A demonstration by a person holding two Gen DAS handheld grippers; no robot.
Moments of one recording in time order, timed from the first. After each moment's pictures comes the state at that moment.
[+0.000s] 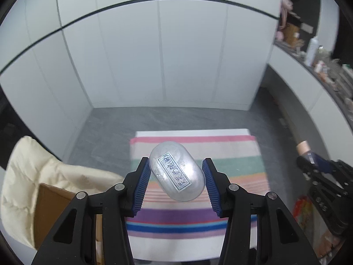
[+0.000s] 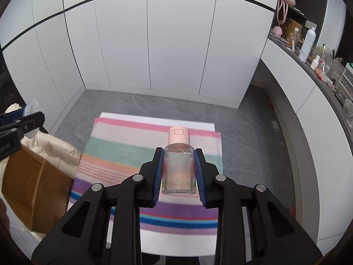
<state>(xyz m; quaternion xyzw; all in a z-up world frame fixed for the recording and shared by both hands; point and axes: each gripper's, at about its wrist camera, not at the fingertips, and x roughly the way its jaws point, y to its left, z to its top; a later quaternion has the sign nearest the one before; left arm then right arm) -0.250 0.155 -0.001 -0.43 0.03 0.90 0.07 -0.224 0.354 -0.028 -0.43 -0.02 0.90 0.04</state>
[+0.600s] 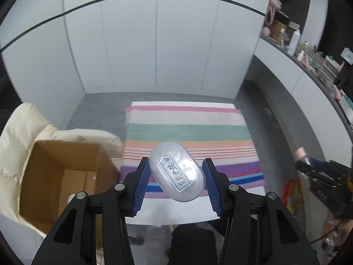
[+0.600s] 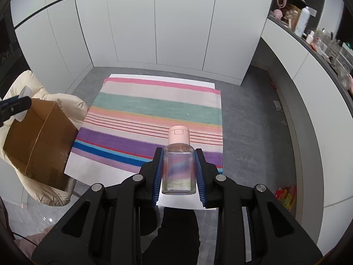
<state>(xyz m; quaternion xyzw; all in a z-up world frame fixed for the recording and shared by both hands) -0.112 0.113 -0.042 -0.44 0.01 0.89 0.09 -0.083 0.361 -0.073 -0.47 -0.02 0.88 0.02</state>
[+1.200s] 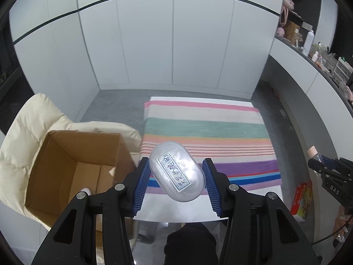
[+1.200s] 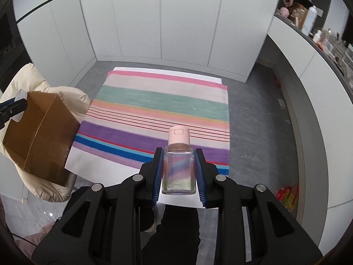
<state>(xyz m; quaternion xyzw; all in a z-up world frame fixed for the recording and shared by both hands) -0.115 0.073 -0.066 -0.44 0.01 0.89 0.04 -0.093 0.344 -0.090 -0.49 -0.03 0.87 0.00</state>
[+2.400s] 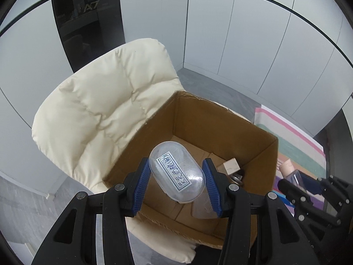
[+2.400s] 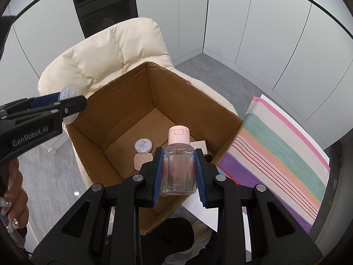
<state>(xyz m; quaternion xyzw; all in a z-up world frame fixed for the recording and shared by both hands) -0.087 -0.235 -0.098 -0.46 -0.11 0.86 -0.18 -0.134 -0.072 -0.118 -0.47 -0.15 0.83 -0.27</state>
